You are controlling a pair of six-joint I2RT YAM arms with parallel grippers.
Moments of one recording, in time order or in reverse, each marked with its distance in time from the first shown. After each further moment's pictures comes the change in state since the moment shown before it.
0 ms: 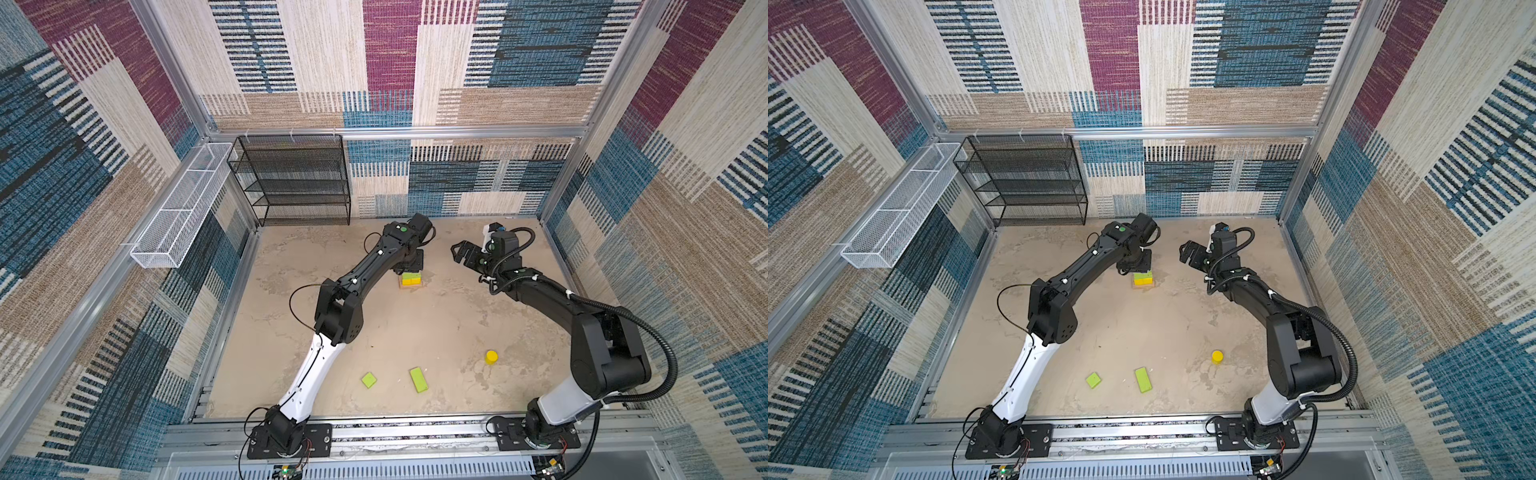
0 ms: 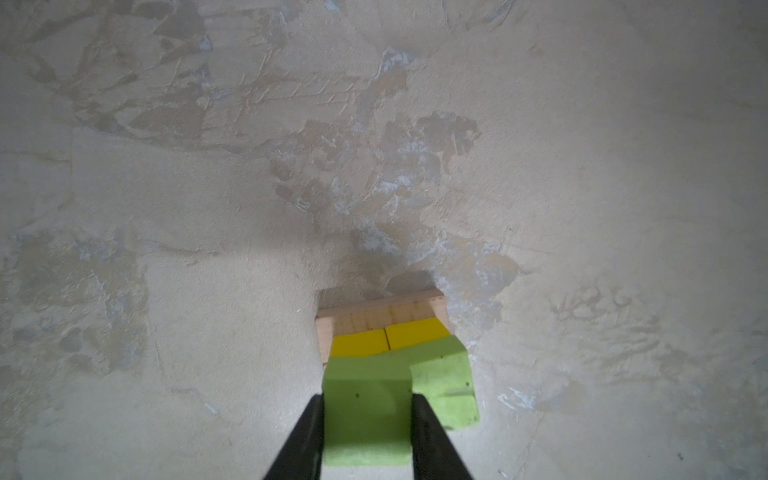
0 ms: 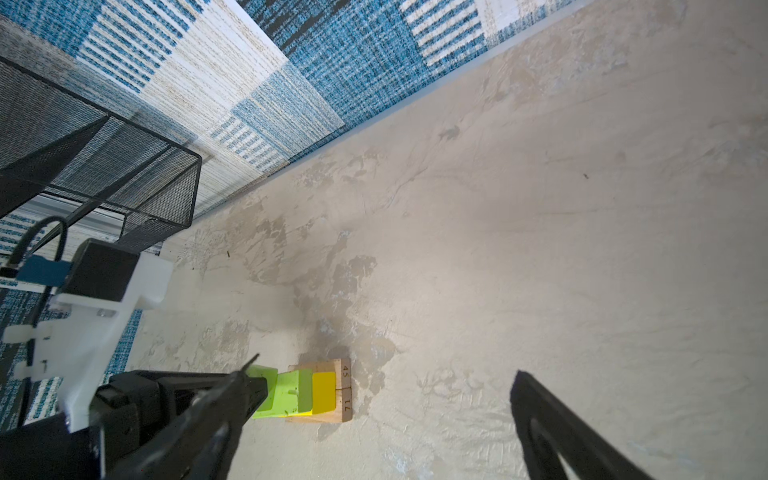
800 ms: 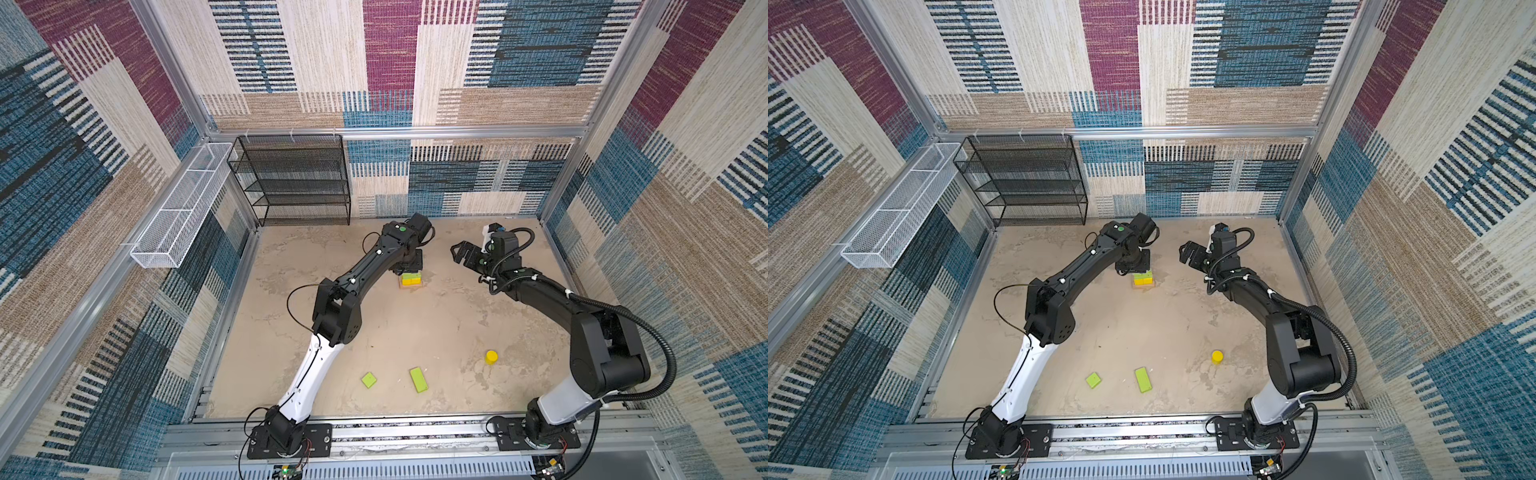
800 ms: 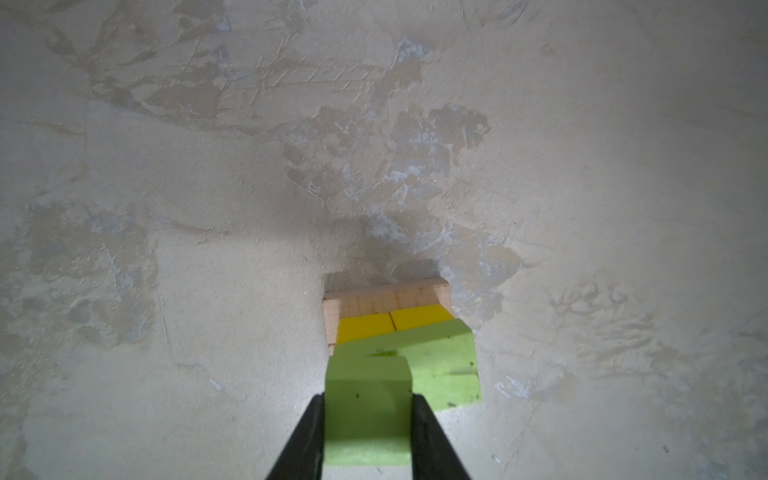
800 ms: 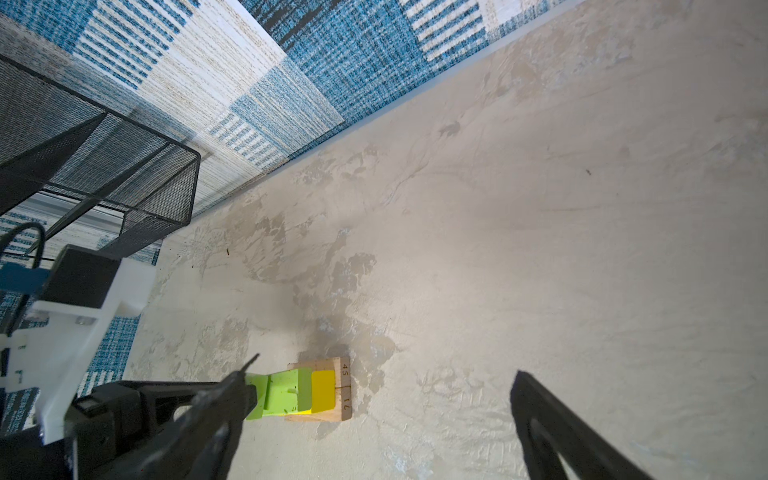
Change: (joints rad) left arm -0.001 -0.030 -0.034 -0.005 0.001 -0.052; right arm -0.002 0.006 0.000 0.000 -0.007 0.000
